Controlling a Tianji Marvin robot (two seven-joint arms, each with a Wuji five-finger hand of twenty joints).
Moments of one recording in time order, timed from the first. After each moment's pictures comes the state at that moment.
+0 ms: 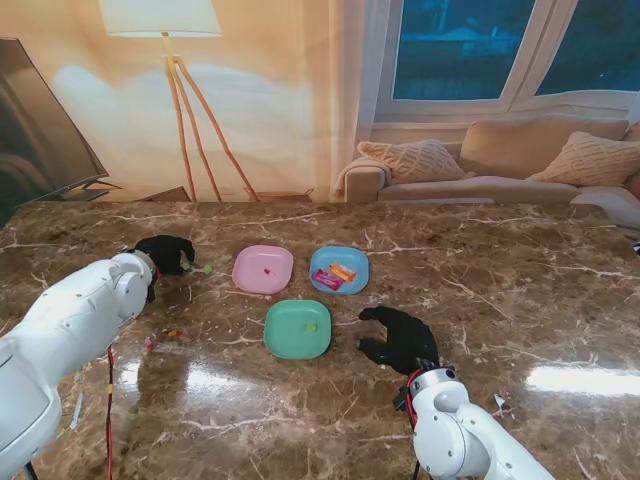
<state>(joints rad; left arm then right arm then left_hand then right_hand) 0.69 -1.21 -0.49 -0.31 0.50 -0.17 0.20 -1.70 -1.15 1.10 -1.58 -0.69 0.12 -0.31 1.06 -0.54 0.44 -0.06 0.60 -0.05 0.64 0.44 0.86 0.03 0.44 1.08 0.87 0.16 0.60 0.80 0.47 0.30 1.11 0.54 0.28 -0.59 1.08 -0.08 0.62 -0.03 0.30 0.54 0.63 0.03 0.15 0.29 0.59 0.00 0.21 0.30 0.34 0.09 0.80 0.47</state>
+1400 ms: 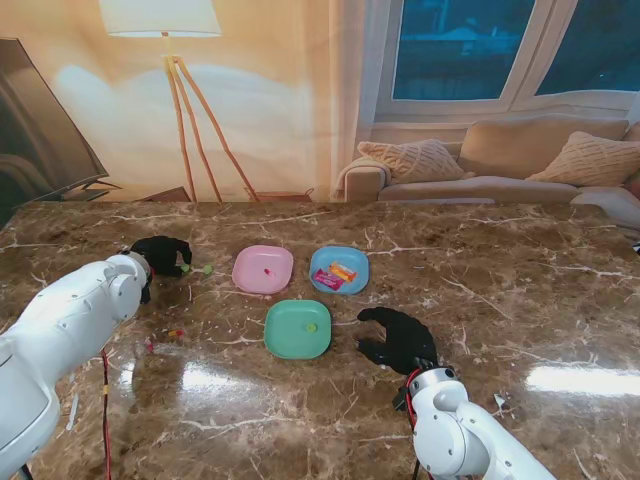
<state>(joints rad) 0.68 -1.21 -0.47 -0.27 0.49 -0.22 0.22 -1.69 -1.15 1.10 -1.57 -0.68 0.11 -0.30 0.96 -0.56 0.50 -0.06 0.62 -0.08 0.68 0.45 0.83 0.09 0.52 0.94 0.89 0.16 0.61 0.72 0.48 0.30 1.14 0.53 0.28 -0.58 1.08 -0.08 0.62 -0.03 0.30 0.54 0.63 0.03 0.15 0.29 0.59 0.00 0.21 0.31 0.34 0.09 0.80 0.48</state>
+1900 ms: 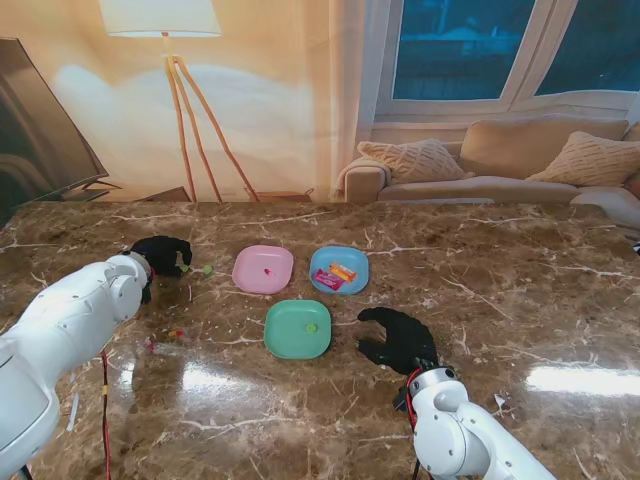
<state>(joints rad) 0.68 -1.21 -0.47 -0.27 0.49 -0.22 0.24 -1.69 -1.15 1.10 -1.57 -0.68 0.11 -0.30 1.02 -0.56 0.46 -0.07 0.65 -0.13 0.86 0.49 0.89 0.10 0.41 1.00 0.93 0.16 0.62 0.72 0.54 0.30 1.14 0.53 0.28 -0.58 1.08 -0.08 0.62 -0.03 0.30 0.54 0.63 0.03 0.15 0.29 0.59 0.00 0.21 0.31 0.34 0.09 0.80 0.48</state>
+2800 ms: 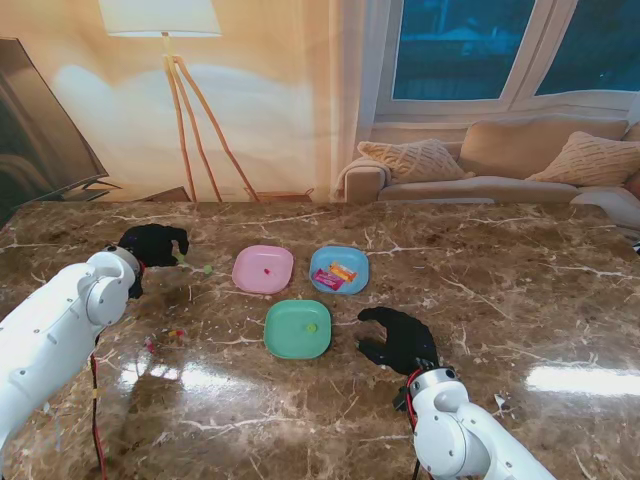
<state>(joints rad) 0.99 -1.05 -1.03 -0.85 0.90 -0.17 0.10 -1.69 -1.15 1.10 -1.57 -0.69 0.11 -0.30 1.04 -0.57 0.45 -0.07 0.68 -0.15 0.91 0.49 1.03 0.08 0.33 0.89 0.97 0.16 0.62 0.70 0.57 0.30 1.14 0.50 0.28 -0.58 1.08 -0.08 0.62 -0.04 0.30 0.54 0.63 0.03 0.15 0.29 0.59 0.00 0.21 0.31 0.34 0.09 0.81 0.48</state>
